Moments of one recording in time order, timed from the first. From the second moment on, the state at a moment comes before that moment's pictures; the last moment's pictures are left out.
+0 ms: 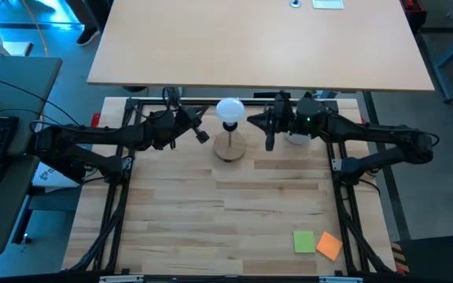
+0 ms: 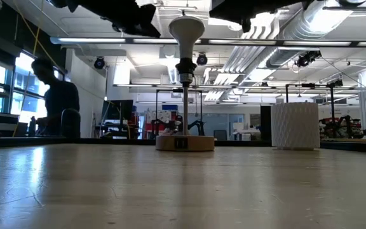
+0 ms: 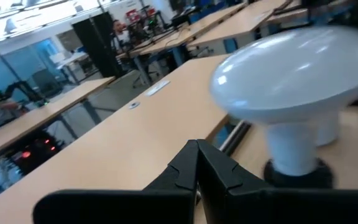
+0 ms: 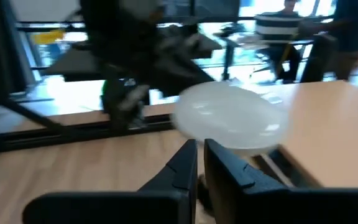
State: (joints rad) left arm 0.16 1.23 0.84 0.28 -0.60 0.31; right arm -0.24 1.20 0.95 0.10 -0.02 -0.03
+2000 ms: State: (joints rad) left arm 0.20 1.25 0.84 0.37 -0.43 0.26; right arm -0.25 1.29 0.96 0.20 -0.01 0.03
